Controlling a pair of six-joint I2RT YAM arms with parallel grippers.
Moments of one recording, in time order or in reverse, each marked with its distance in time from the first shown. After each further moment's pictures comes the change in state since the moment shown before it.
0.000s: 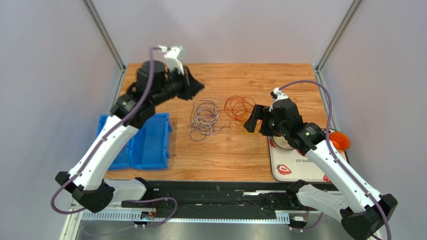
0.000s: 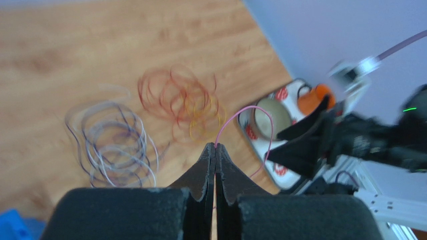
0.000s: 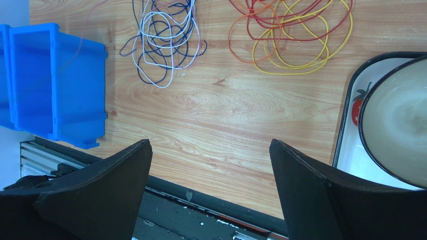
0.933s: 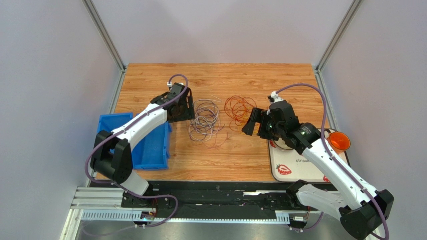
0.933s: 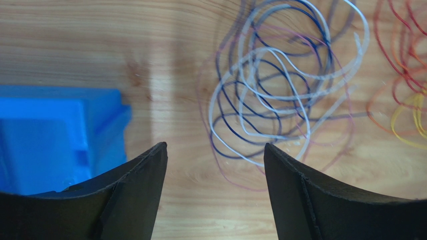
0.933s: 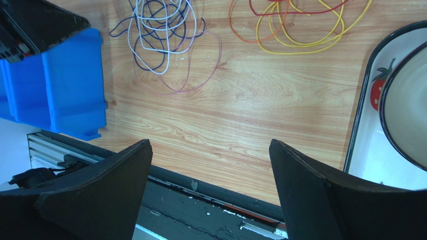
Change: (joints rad) left arm 0.118 0.260 -0.464 -0.020 -0.339 -0.161; right arm -0.002 0.011 -0.043 0.001 -0.052 0.054
